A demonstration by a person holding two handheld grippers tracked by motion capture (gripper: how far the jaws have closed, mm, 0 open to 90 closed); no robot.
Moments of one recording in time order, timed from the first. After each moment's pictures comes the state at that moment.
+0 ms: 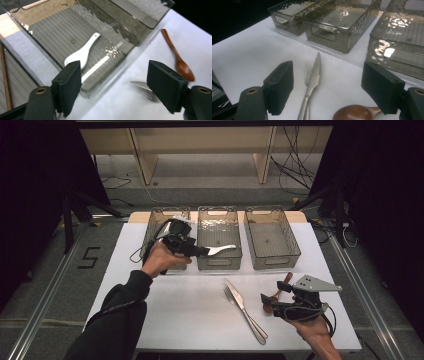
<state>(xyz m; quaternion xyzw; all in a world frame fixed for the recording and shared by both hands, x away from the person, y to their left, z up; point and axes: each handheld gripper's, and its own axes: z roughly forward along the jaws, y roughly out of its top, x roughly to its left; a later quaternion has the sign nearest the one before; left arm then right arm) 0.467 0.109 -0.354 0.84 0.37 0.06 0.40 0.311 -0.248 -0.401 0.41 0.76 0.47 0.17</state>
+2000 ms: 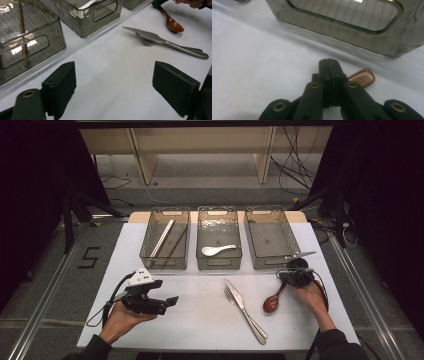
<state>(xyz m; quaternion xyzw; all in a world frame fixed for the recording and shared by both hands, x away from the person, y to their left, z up) 0.336 0.185 -0.410 0.81 0.37 0.12 0.43 0.441 -0.286 -0.471 0.51 0.80 0.26 0.15</state>
